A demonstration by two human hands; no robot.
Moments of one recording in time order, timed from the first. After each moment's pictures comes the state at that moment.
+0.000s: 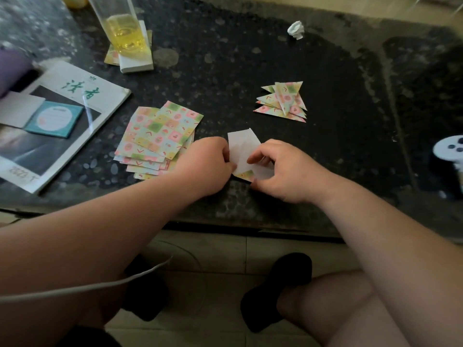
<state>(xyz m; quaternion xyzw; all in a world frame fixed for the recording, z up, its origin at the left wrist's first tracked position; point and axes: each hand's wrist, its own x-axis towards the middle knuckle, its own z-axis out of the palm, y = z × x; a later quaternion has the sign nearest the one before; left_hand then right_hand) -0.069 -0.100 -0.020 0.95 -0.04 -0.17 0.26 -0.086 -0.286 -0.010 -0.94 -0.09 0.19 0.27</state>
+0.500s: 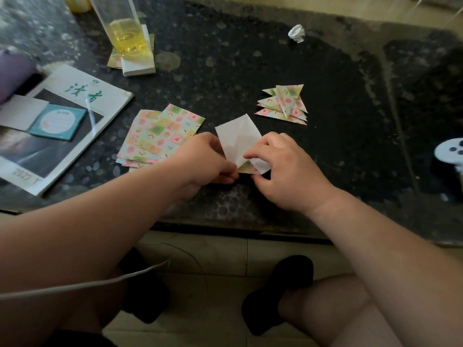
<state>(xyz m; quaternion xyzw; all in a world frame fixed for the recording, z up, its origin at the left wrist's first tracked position) -0.066 -0.094 -0.014 0.73 0.16 -0.28 0.60 -0.095 -0.281 -0.020 -0.96 -0.18 0.01 0.22</state>
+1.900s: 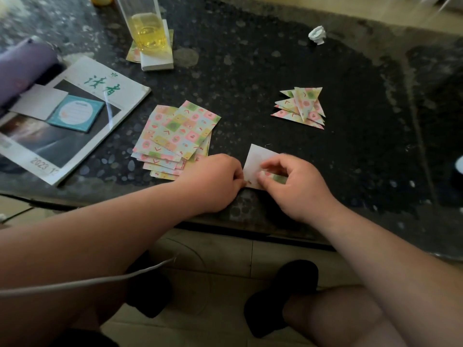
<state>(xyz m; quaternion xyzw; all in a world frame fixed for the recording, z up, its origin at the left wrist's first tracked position) -0.088 -0.077 -0.018 0.95 -0.12 -0.20 0.21 -0.105 -0.269 -0.041 -0.92 -0.02 0.07 0.39</state>
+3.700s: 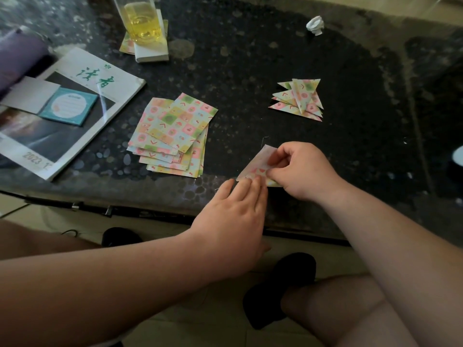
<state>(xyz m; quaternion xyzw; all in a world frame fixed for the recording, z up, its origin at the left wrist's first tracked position) -0.166 -0.104 -0.028 0.93 -0.34 -0.14 -0.04 -0.087 -0.273 -0.024 -0.93 0.07 0.17 0.31</state>
